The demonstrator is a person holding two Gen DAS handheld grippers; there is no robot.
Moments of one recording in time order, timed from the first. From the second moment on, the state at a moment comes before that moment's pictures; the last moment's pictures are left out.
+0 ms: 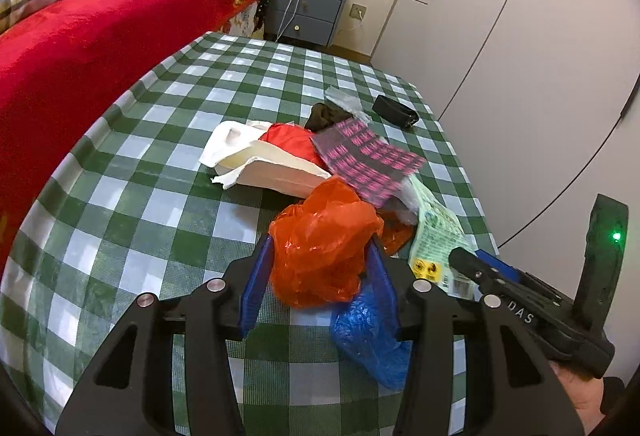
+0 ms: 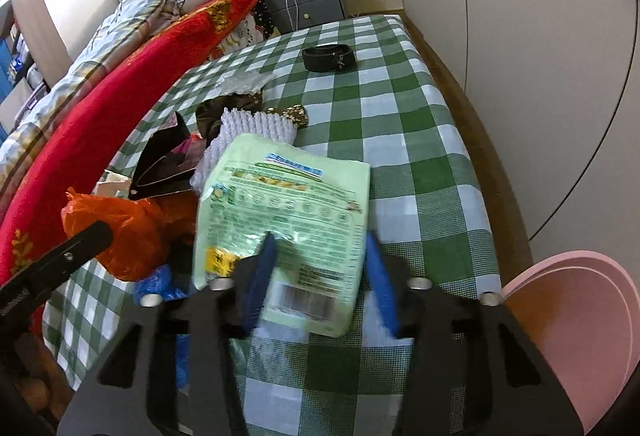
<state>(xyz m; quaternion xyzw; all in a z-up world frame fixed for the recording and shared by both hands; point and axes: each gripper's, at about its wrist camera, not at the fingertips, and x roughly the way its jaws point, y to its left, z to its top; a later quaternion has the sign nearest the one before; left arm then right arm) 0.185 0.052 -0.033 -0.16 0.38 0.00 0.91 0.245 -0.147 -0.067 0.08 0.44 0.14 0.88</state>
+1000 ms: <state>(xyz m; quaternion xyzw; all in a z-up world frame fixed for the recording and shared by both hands) 0.169 0.058 -0.018 -0.15 0.38 -0.01 0.91 0.229 -0.155 -0.056 0.12 0.43 0.15 0.88</state>
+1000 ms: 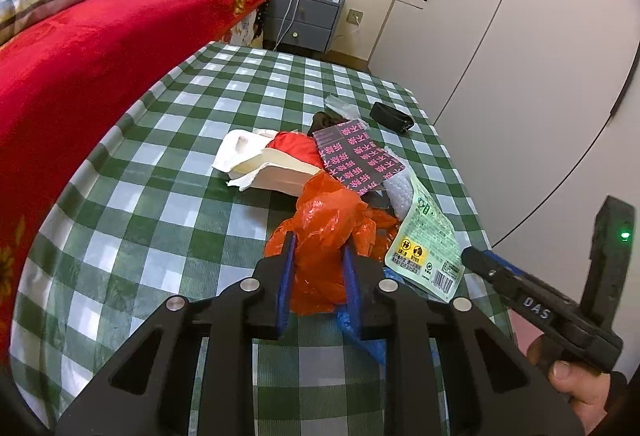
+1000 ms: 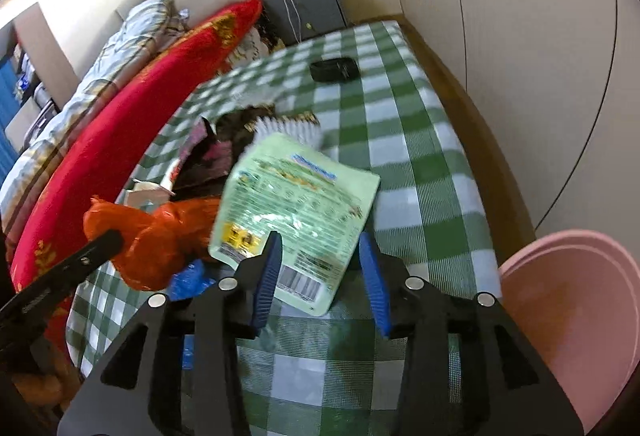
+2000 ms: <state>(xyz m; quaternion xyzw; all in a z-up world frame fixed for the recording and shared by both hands) 0.166 0.053 -0.009 -0.13 0.36 -0.01 0.92 0.215 -0.148 -0.020 0.14 0.37 0.22 0.89</state>
